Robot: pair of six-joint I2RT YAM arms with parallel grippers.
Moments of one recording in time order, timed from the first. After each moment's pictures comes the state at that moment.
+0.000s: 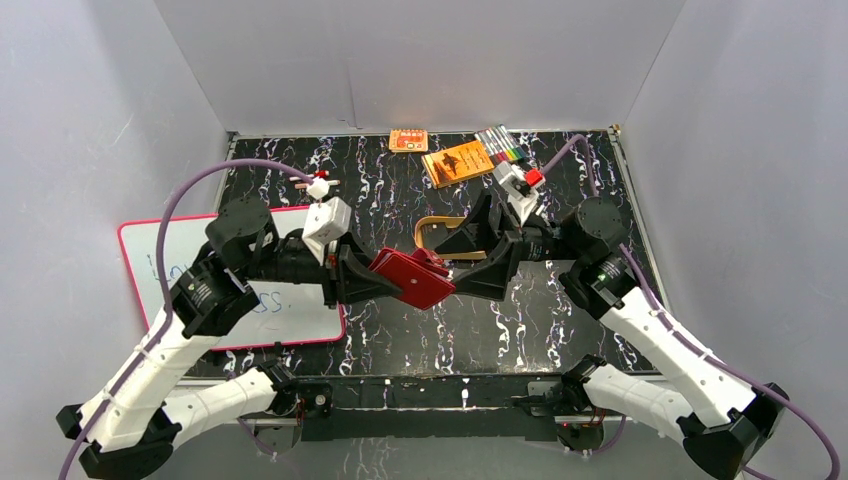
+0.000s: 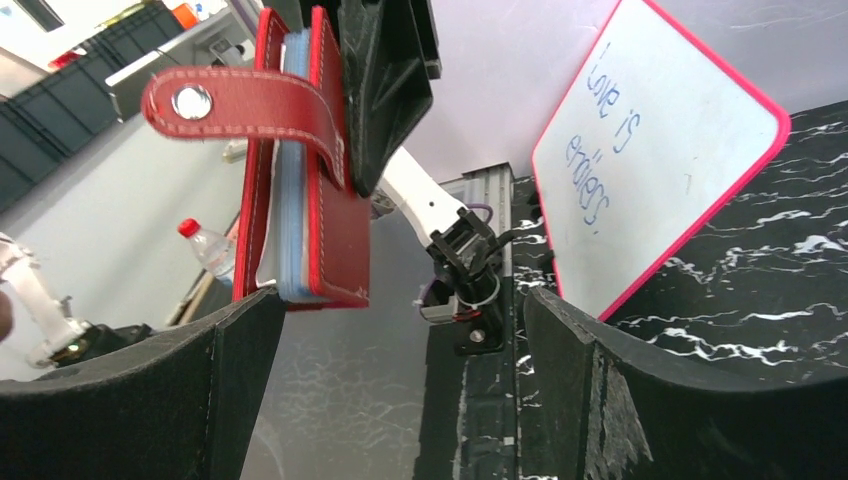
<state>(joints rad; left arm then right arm) -0.78 0.86 1.29 -0.50 0.82 -0.12 0.69 0.91 0.95 0.23 -0.99 0.62</state>
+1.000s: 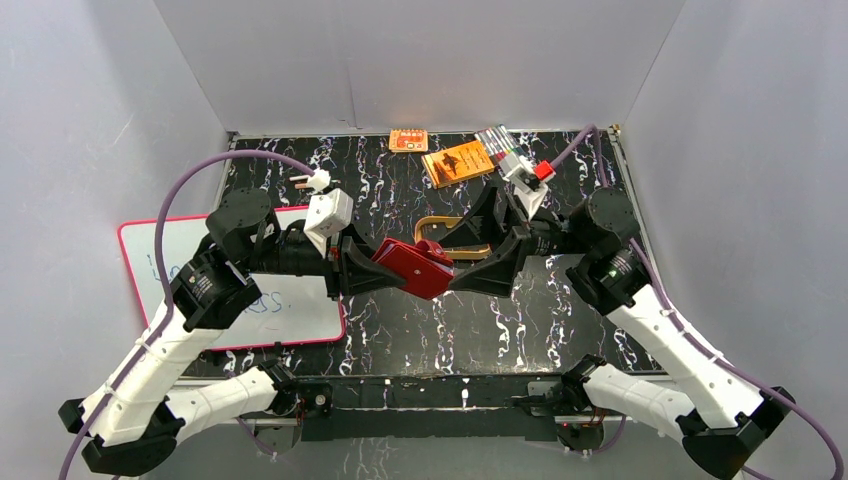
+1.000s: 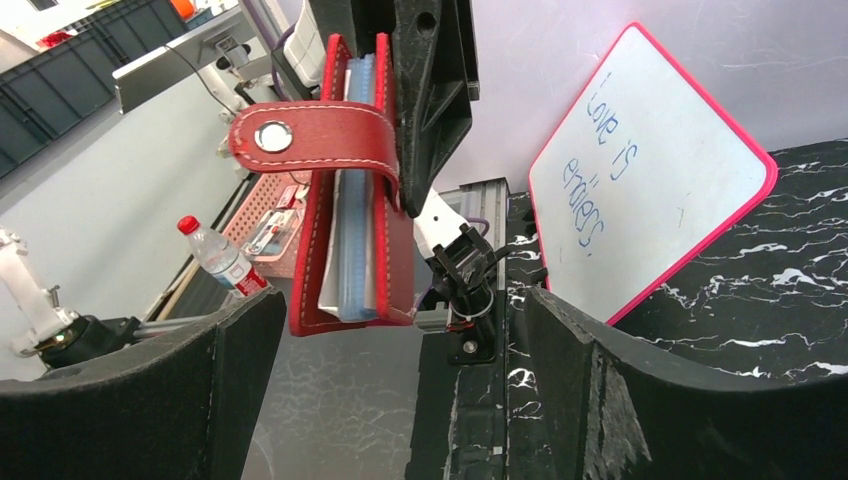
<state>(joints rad) -0.78 0.91 1.35 -0.50 0.81 -0.09 0.69 0.92 1.06 0.16 -1.01 0.59</state>
